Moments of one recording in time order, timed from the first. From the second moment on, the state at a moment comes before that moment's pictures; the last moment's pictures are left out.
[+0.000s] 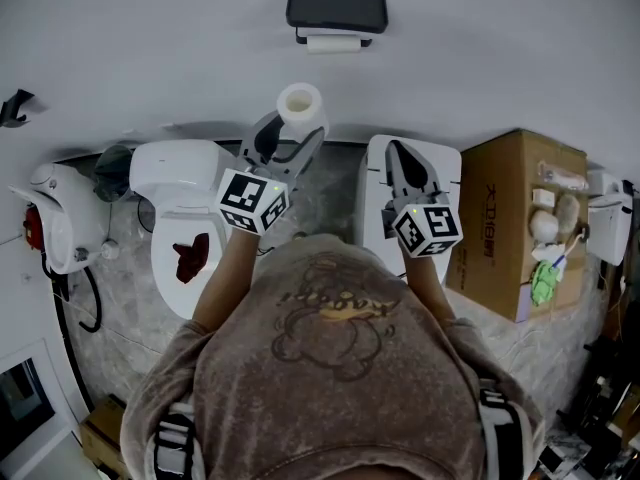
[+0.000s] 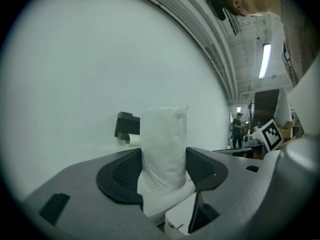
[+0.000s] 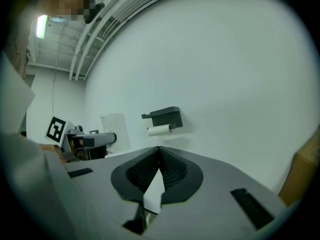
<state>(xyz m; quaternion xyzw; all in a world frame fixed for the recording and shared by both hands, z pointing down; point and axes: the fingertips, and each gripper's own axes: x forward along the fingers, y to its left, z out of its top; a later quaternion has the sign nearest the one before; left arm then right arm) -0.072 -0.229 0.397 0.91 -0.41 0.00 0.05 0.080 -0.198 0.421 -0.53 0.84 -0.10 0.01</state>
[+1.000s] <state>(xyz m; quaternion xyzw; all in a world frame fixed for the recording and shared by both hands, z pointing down) -0.072 -0.235 0.370 0.92 -0.40 0.01 0.02 0.079 -0.195 0.426 -0.53 0.84 -0.10 0.02</state>
